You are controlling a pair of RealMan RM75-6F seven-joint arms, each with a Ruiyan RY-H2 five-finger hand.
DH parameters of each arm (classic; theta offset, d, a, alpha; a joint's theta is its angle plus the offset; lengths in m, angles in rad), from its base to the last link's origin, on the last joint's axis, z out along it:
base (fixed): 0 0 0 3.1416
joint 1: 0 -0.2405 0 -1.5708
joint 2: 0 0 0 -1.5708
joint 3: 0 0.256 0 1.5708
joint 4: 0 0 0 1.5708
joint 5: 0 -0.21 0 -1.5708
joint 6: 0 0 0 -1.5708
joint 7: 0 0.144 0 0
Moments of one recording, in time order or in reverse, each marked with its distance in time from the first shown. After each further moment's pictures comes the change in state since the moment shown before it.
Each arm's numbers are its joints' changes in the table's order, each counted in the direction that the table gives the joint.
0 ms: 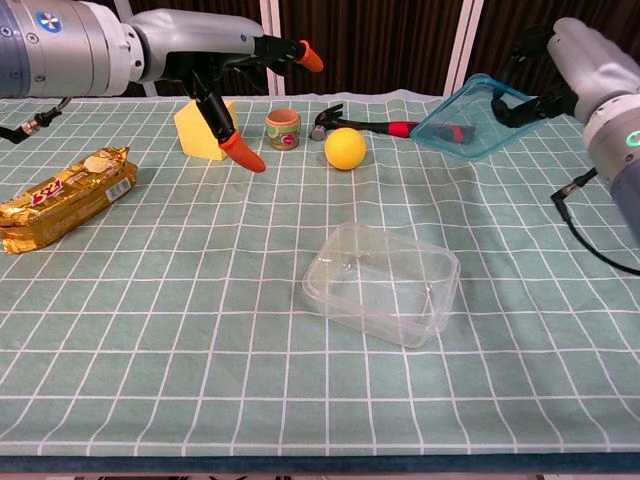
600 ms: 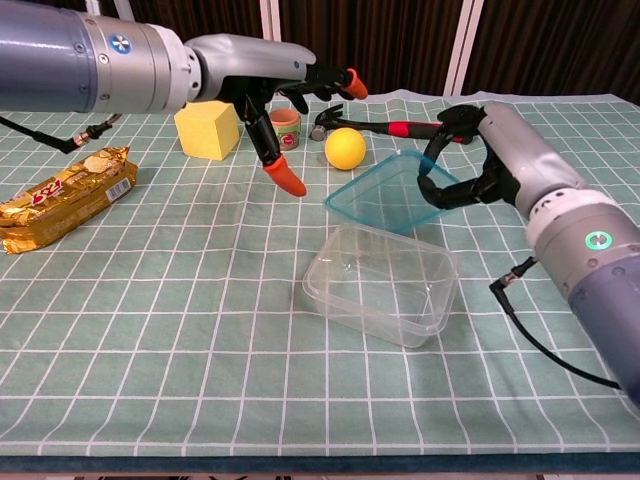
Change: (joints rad) left arm 0.087 0.069 -0.010 -0.026 0.092 0.061 0.077; right arm 0.107 0.115 -0.154 0.224 0.036 -0.046 0.022
